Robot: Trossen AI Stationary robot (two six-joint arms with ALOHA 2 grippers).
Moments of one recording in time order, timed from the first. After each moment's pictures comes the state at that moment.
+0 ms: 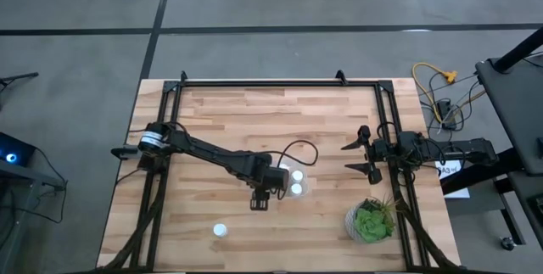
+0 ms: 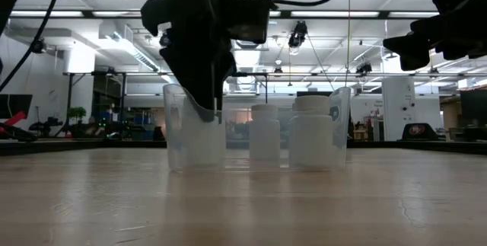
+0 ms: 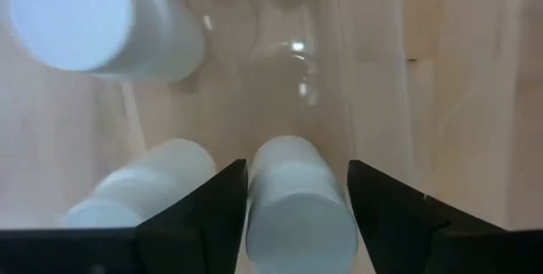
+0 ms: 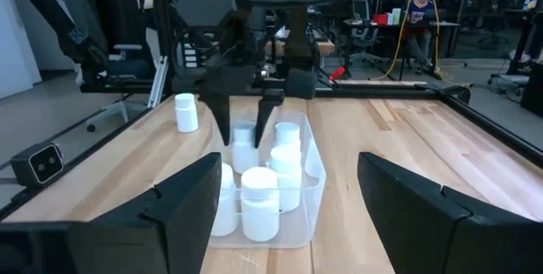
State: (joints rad) left arm -0.22 1.95 1.51 -0.85 -0.02 -0.18; right arm 0.04 0.05 0.01 0.02 -0.08 0.05
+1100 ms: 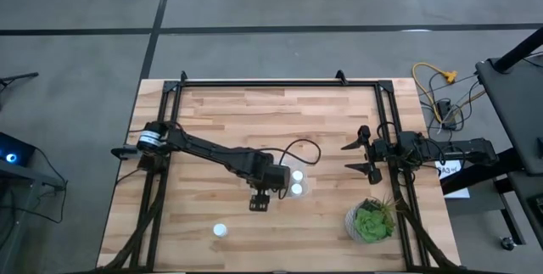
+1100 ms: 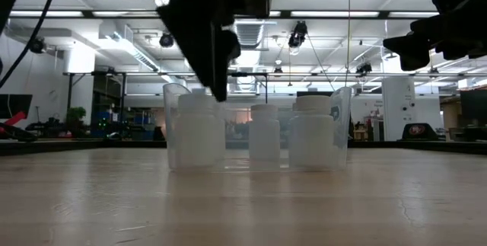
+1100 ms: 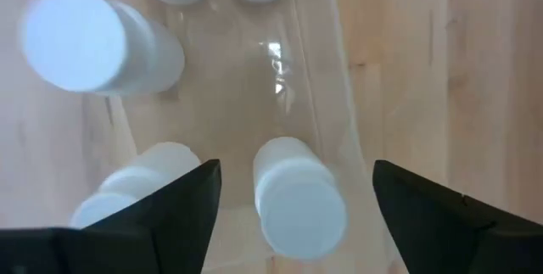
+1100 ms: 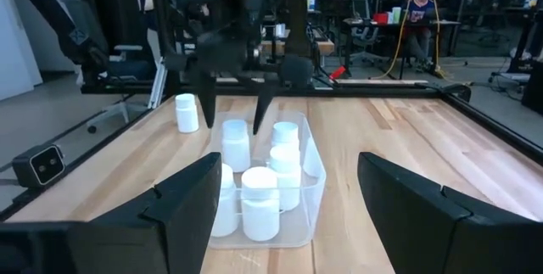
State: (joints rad) left arm -0.22 1.94 1.59 -0.93 0.05 -0.15; right arm 0.04 0.06 0.01 0.02 -0.08 0.05
